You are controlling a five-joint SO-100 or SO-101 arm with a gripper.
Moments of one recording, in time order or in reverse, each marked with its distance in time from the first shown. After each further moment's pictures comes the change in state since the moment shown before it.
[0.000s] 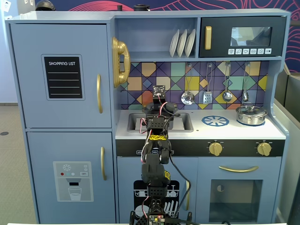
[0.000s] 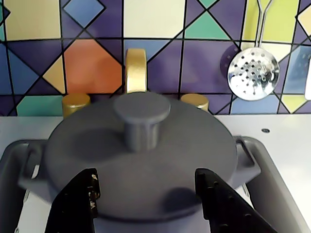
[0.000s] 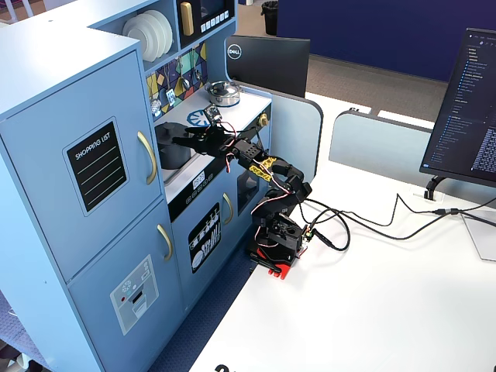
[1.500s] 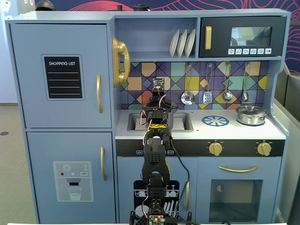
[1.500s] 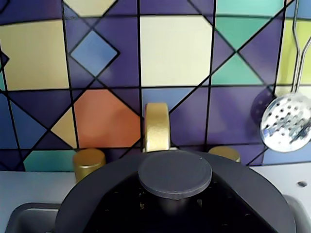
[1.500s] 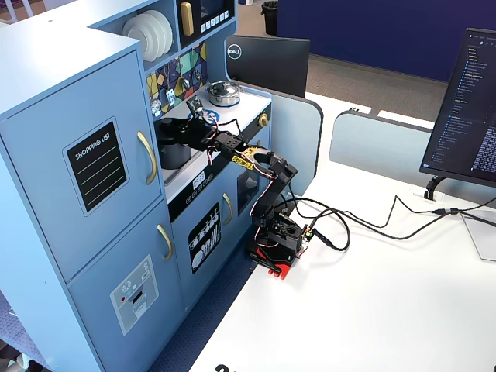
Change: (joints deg) arm -1.8 -20.3 -15.9 -9.5 2.4
